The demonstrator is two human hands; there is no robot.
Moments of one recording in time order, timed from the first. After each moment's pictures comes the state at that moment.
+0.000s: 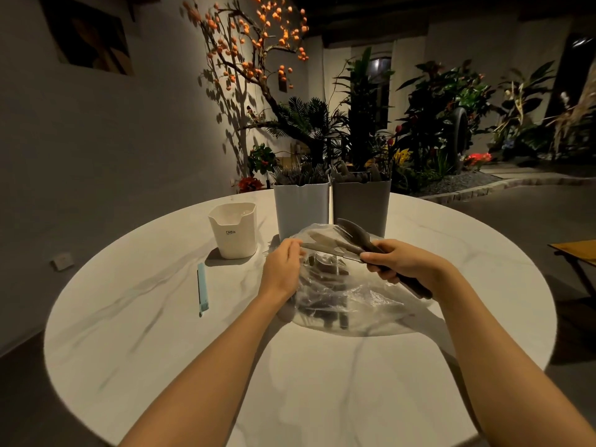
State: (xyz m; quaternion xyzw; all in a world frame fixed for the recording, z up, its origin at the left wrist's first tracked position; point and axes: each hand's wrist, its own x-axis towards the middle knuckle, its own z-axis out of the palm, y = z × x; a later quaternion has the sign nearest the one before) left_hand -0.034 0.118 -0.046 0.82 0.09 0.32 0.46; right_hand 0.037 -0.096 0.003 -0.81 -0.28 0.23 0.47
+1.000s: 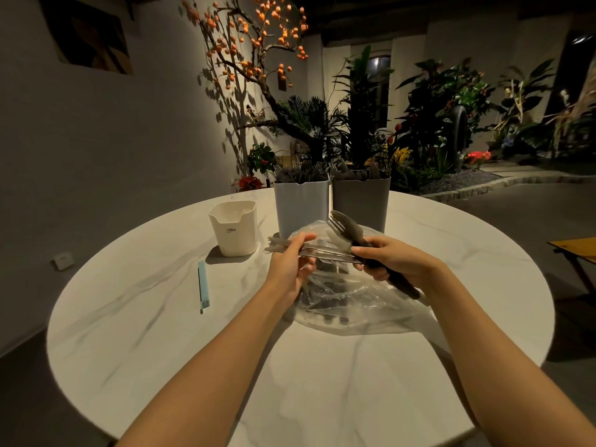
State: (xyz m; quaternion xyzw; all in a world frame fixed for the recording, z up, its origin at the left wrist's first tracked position) left_hand -0.048 0.092 -0.023 0.53 0.14 0.19 0.82; right_hand 0.037 -0.086 -0.003 -0.74 -0.32 0.26 0.53
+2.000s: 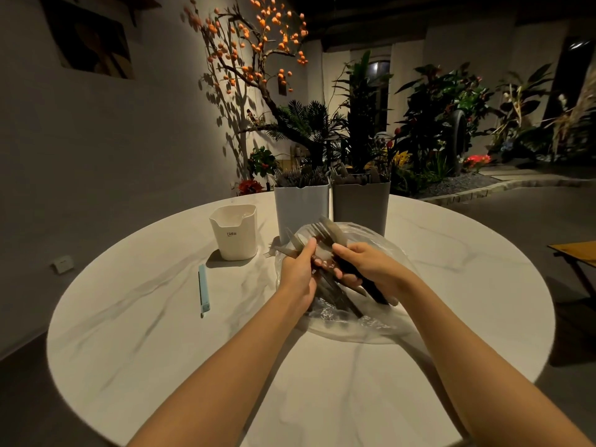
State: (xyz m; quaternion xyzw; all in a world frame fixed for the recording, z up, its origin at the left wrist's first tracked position) left_hand -0.037 0.074 -0.030 0.47 0.14 0.20 0.85; right_hand 0.014 -0.051 -0.011 -0.73 -0.29 0.22 0.58
